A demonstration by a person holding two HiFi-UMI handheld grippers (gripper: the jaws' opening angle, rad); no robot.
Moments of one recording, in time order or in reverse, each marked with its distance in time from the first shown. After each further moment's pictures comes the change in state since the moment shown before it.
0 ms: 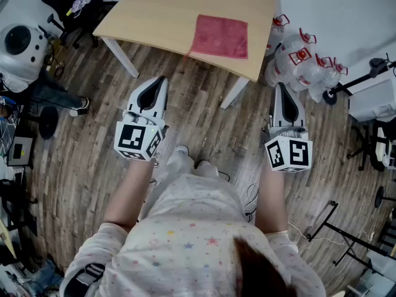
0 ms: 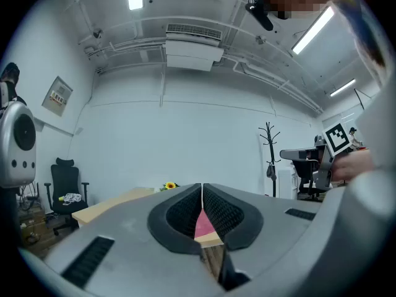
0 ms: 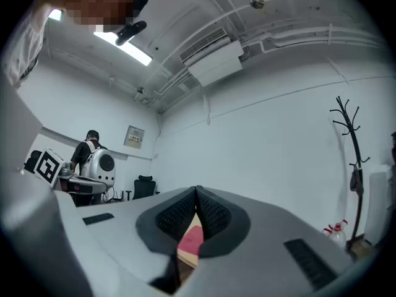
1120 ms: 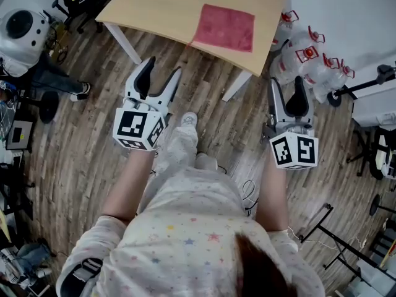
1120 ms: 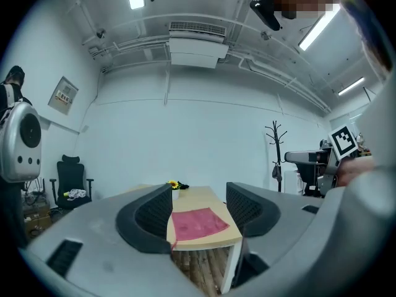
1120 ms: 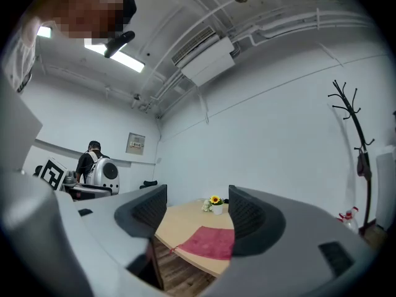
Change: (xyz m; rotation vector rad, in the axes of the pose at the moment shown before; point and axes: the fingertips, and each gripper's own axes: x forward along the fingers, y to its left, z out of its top) left arm 0.027 -0.011 0.004 -0.027 0.016 0.052; right arm 0.013 -0.024 -0.005 0.091 -0.008 0.041
